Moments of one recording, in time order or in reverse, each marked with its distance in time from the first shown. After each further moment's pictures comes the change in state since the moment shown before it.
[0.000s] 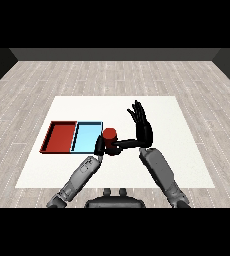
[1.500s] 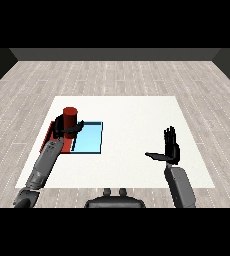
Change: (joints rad) left arm -0.108 0.403 0.345 0.088 -0.195 -0.112 0.221; right arm 0.420 -0.122 -0.296 0.136 -0.079 0.246 -0.204
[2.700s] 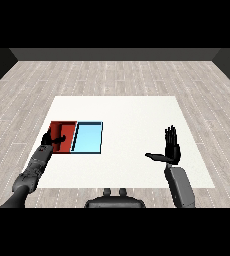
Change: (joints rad) left arm -0.230 0.048 0.197 1.031 -0.070 -0.023 -0.124; right arm -0.009 0.007 -0.017 0.022 0.053 0.036 -0.129
